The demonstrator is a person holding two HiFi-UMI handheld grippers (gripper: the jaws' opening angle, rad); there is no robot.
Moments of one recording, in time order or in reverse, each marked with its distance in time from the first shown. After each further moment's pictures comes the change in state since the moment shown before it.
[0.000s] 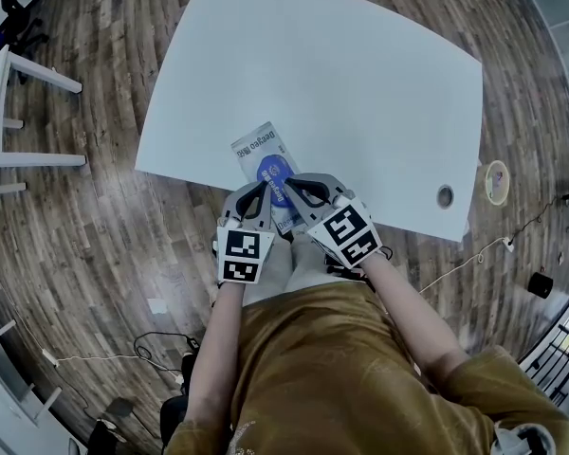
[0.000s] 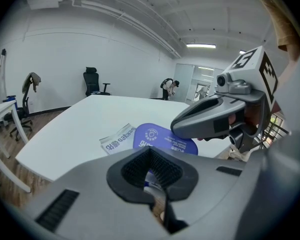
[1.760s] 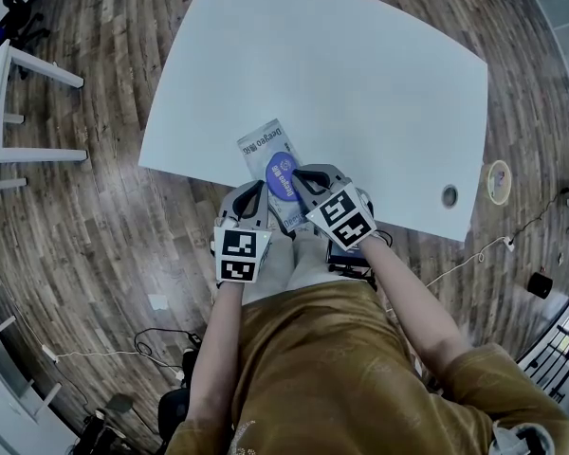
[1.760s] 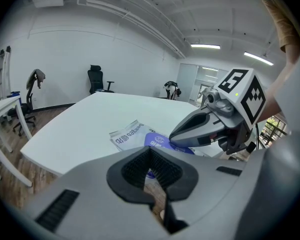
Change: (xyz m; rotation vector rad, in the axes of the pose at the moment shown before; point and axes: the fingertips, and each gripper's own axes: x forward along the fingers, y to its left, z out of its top) left arm -0.008 0.017 -0.011 -0.038 0.009 0.024; right arm 0.032 -0.019 -0.041 -0.068 0.162 -0.018
